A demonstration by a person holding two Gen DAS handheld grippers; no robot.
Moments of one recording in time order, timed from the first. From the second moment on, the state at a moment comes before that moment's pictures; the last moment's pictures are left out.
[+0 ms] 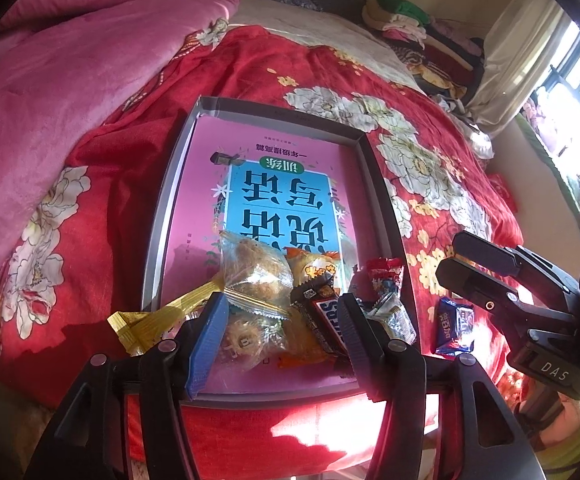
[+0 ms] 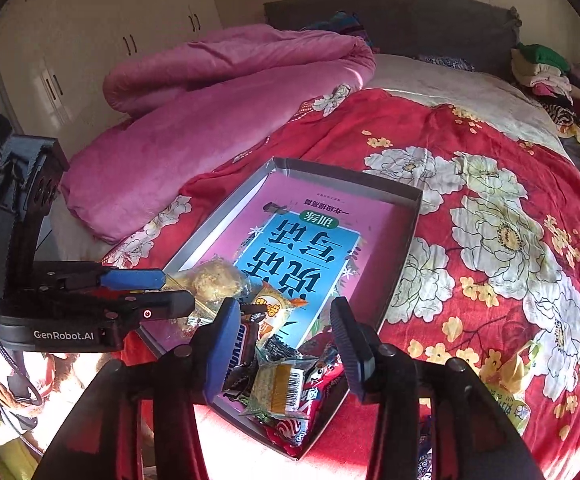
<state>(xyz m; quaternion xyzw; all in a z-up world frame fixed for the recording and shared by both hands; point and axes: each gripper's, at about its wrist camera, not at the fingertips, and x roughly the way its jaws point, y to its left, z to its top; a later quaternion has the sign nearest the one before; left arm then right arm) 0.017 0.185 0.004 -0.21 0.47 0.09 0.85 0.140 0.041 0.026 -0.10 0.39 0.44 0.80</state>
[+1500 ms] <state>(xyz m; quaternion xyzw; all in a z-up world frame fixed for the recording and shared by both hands) 0.097 -0.015 -0.024 -0.12 0.57 -0.09 0.81 0.225 -0.118 -0.036 -0.02 0.46 0.30 0.83</state>
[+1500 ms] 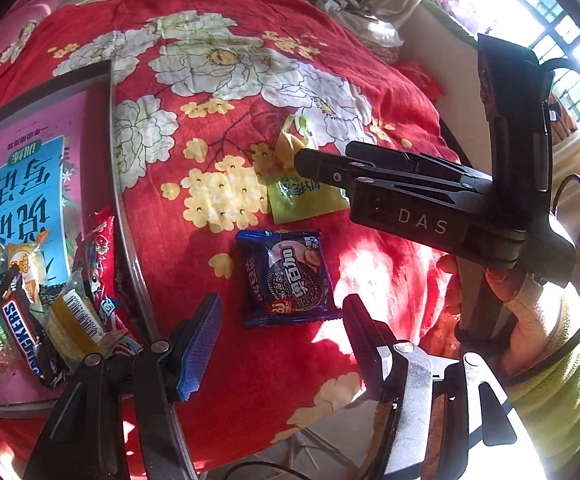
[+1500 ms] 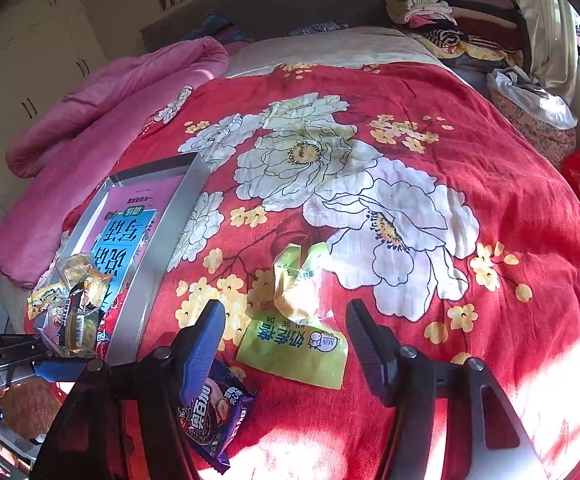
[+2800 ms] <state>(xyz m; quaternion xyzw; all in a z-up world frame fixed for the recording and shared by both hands) 0.136 -0.033 -0.073 -0.15 0.60 -0.09 0.78 0.244 -0.150 -0.037 0.05 0.45 0.32 0.83</state>
